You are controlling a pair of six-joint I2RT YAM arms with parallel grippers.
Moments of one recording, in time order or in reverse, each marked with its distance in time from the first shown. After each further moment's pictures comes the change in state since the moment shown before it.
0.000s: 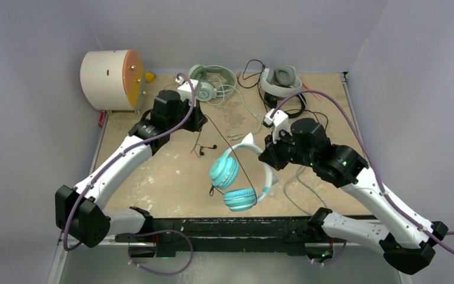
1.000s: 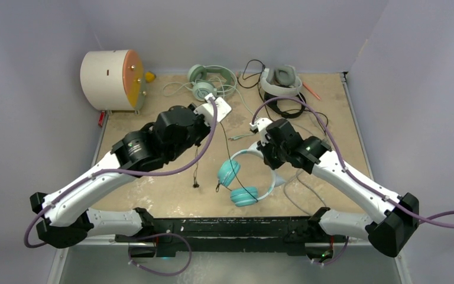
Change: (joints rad) left arm -0.565 -0.131 0.319 -0.354 -0.604 0.478; right arm -0.073 0.220 -0.132 0.022 0.179 -0.073
